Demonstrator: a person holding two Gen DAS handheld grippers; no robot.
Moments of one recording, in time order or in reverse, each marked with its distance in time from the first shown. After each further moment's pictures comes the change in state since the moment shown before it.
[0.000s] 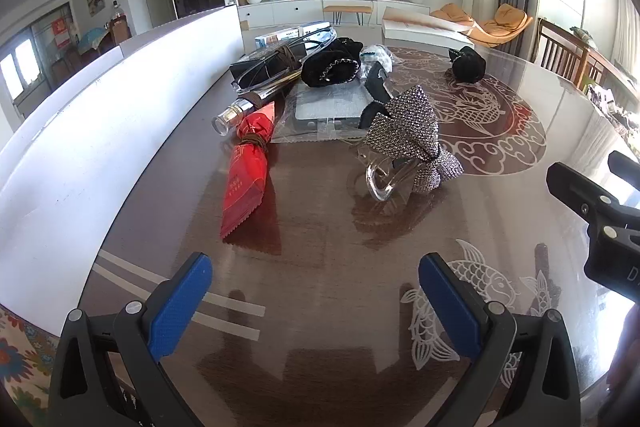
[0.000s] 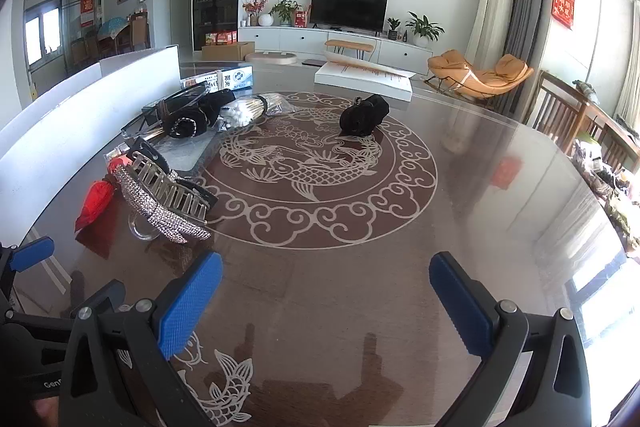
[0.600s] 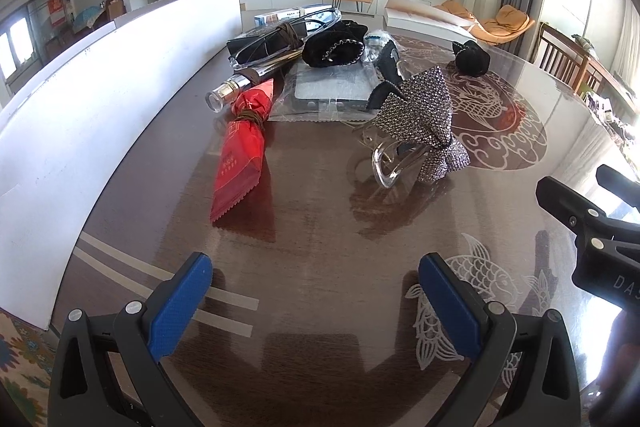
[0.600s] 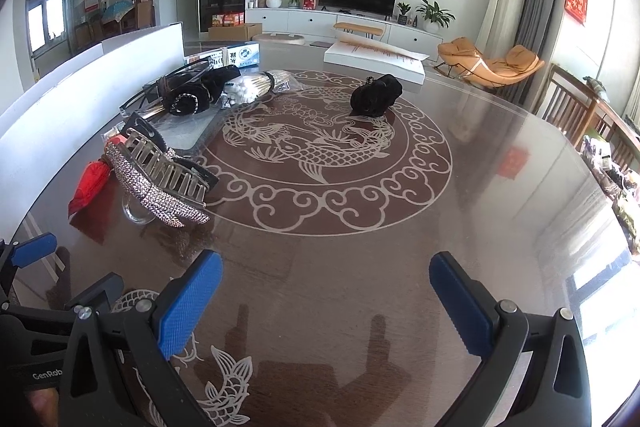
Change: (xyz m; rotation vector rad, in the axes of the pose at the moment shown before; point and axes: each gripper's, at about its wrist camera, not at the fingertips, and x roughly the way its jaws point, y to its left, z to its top) left arm 0.012 0.006 -0.002 -0.044 0.054 -0.048; right arm 0.021 0.004 -0.001 -0.022 0.073 0.022
